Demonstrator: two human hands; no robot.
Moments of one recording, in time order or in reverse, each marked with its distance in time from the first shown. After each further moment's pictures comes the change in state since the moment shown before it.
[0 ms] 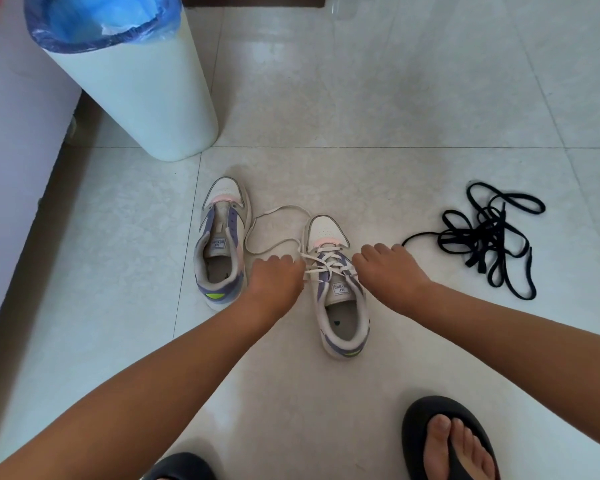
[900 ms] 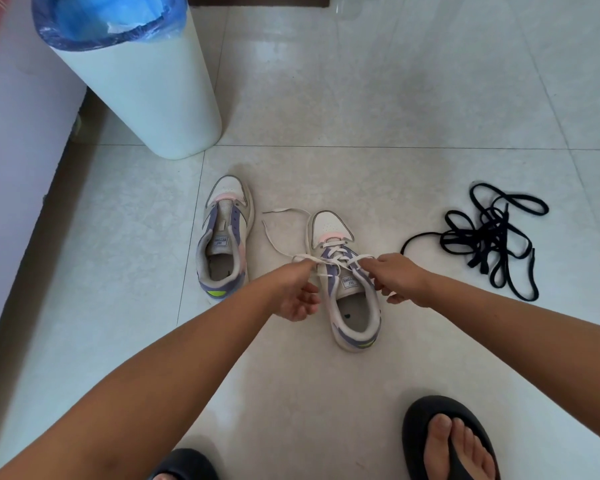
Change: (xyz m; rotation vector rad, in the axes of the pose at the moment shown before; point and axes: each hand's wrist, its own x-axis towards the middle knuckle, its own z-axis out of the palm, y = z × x) left_hand 0.007 0.011 -0.013 -1.510 -0.684 -0.633; right_hand 0.002 0.007 -0.007 1.360 -0.479 0.791
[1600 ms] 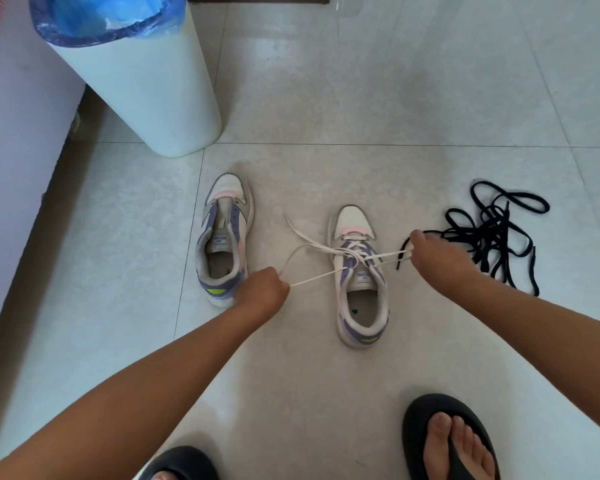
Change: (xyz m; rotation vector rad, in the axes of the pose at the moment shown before) left_hand 0.022 -0.036 -0.028 0.755 0.630 0.371; right_hand 0.011 0.033 -0.050 -0.972 0.428 -0.220
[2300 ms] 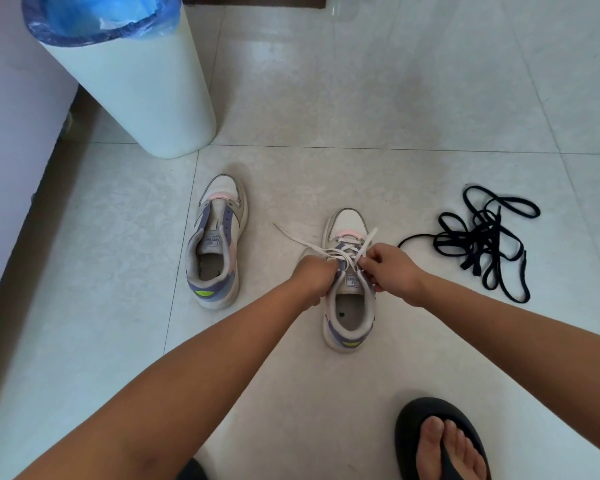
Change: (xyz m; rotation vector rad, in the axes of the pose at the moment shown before) left_hand -0.006 0.082 0.006 -0.663 -0.338 -0.050; right_hand -0.007 -0.060 -0.004 1.058 -0.227 0.144
